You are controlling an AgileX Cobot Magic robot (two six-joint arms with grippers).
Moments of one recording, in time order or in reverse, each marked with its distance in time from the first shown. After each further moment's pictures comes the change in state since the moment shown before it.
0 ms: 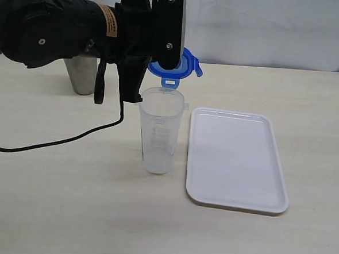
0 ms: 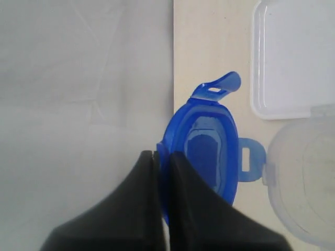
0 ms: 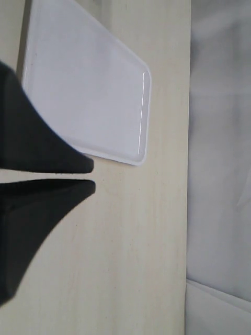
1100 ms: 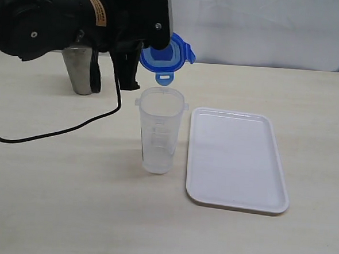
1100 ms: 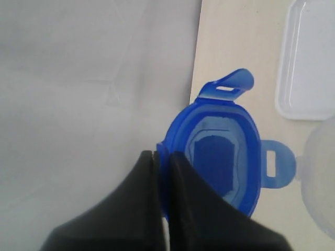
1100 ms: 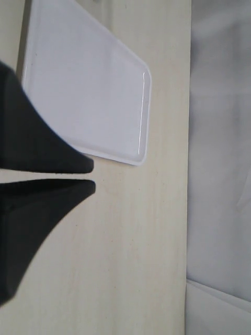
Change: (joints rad) left arm 0.053 0.009 0.000 0.008 -0.057 -0.083; right arm 0.000 0.000 0.000 0.000 0.000 0.000
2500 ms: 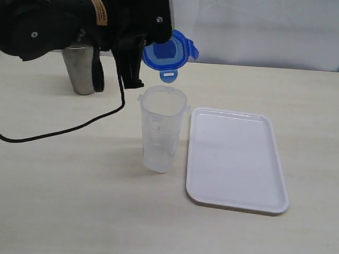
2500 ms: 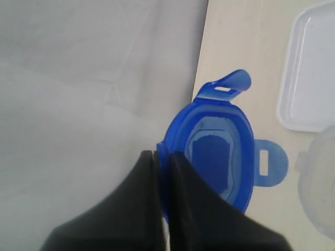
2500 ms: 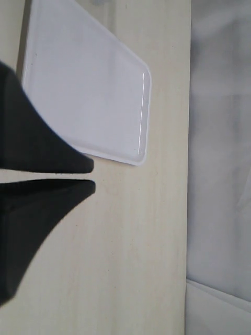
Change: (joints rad) left arm 0.012 0.002 0.000 -0.007 -0.020 -0.057; right arm 0.000 0.000 0.000 0.000 0.000 0.000
